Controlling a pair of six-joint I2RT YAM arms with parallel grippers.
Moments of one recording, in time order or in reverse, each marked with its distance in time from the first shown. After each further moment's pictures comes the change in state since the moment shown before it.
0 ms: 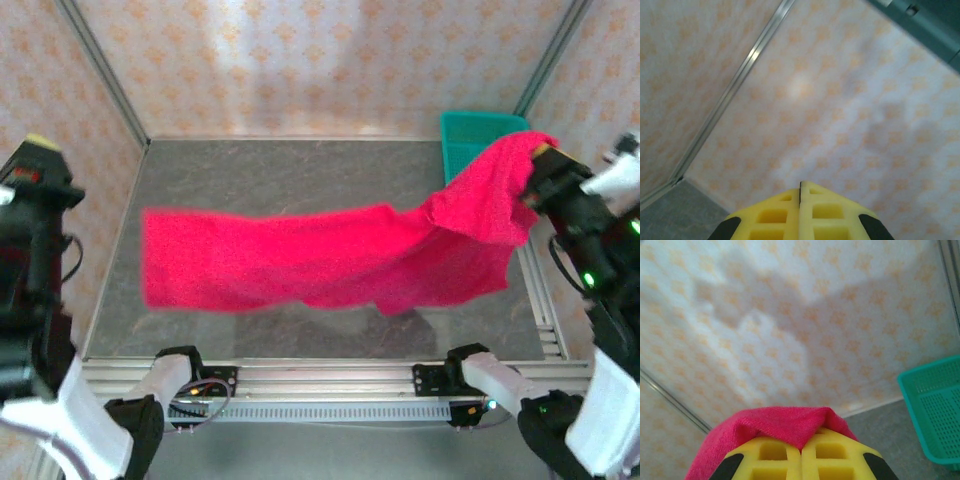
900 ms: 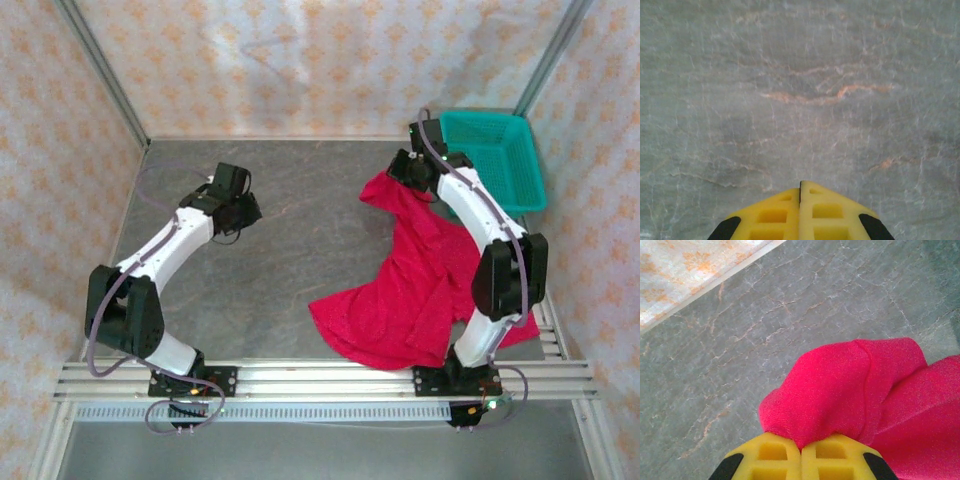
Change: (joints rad) left arm -0.443 0.478 -0.961 0.395 0.059 -0.062; right arm 0.001 0.713 -0.471 0.406 -0.179 0.130
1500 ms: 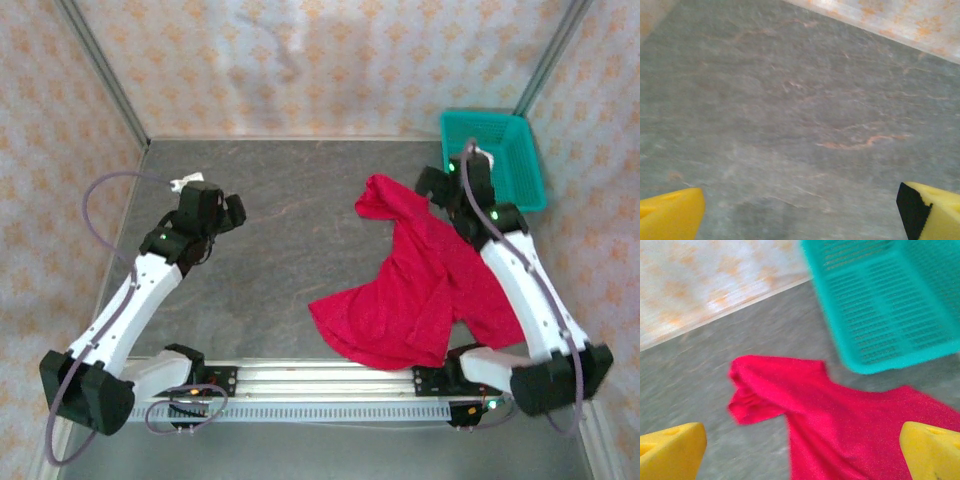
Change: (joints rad) left arm -0.015 -0.425 -0.183 0.028 -0.326 0.200; right arm 0.003 -0.620 -0.390 -0.032 0.414 -0.150
